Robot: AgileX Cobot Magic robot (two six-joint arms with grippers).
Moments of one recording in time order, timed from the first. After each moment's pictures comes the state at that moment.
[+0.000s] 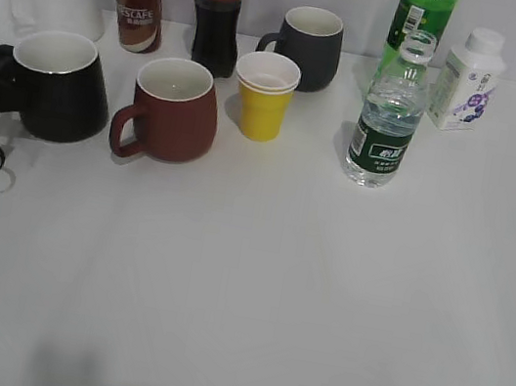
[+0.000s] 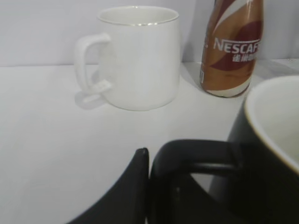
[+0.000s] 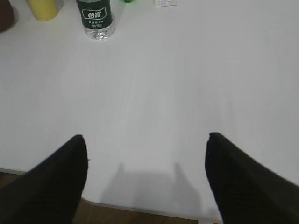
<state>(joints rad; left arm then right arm) -0.02 1.98 -0.65 0.11 -1.06 -0.07 0.14 -0.01 -0.50 0.07 1.04 -0.02</state>
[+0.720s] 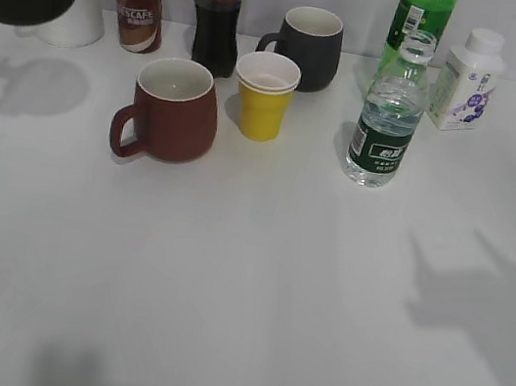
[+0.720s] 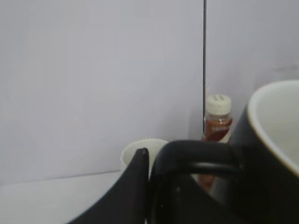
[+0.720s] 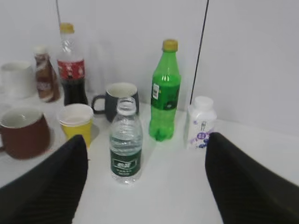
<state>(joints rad) -0.02 1.47 -0.64 0.13 -0.76 -0.04 0.15 0.51 -0.54 0.67 0.26 -0.69</state>
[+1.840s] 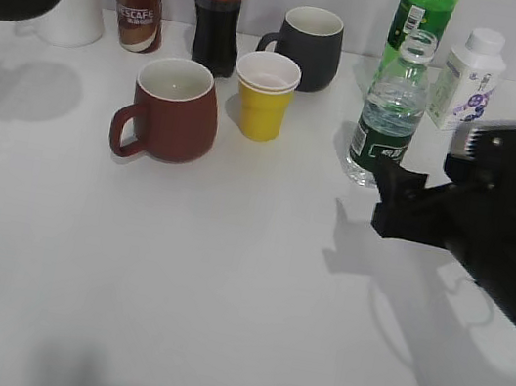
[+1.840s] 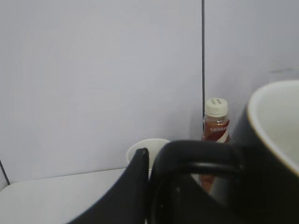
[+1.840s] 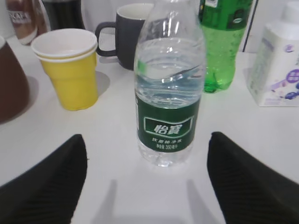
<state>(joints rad) -0.02 1.34 -0.64 0.14 -0.59 -0.05 0.60 1.58 -0.36 0.35 -0.95 -0.15</state>
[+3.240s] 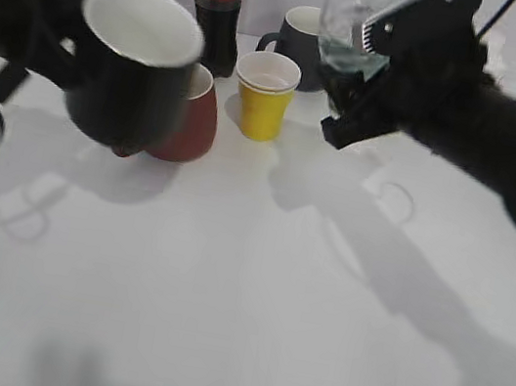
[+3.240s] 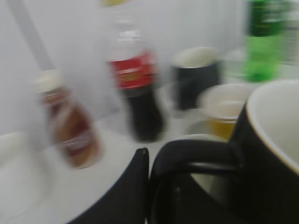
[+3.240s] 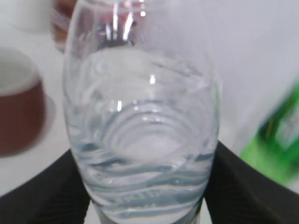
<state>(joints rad) -0.31 1.34 -0.64 0.35 -0.40 -0.05 0.55 1.72 -0.79 0.11 -0.63 -0.37</state>
